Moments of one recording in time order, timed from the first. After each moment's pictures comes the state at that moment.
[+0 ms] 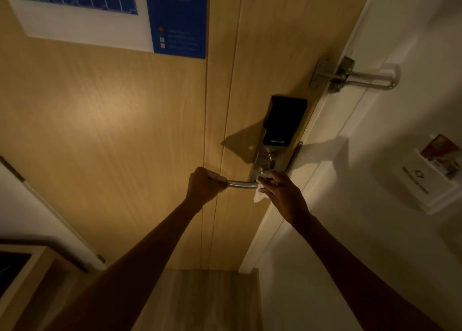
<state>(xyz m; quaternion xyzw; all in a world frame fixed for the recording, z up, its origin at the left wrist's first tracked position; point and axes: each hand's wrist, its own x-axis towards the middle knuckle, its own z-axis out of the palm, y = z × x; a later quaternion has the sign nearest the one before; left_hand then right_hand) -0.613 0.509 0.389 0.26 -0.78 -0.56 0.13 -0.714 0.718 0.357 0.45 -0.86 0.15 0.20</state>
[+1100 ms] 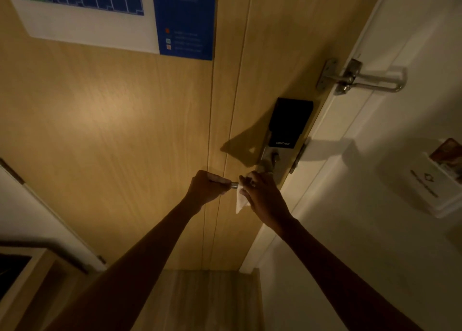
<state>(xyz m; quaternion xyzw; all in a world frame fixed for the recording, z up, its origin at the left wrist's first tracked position) -0.615 0.488 0.381 0.20 -0.79 -0.58 0.08 -0.684 0.668 0.357 0.45 -0.86 0.10 0.21</state>
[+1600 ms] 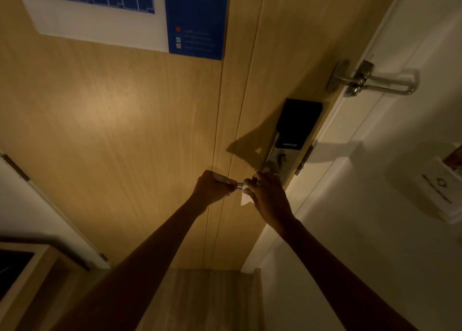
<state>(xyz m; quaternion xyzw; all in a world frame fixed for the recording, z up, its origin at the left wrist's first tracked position) -0.620 0.487 0.376 0.22 -0.77 -0.60 0.06 -0.683 0.660 0.360 0.42 -0.88 0.10 0.20</state>
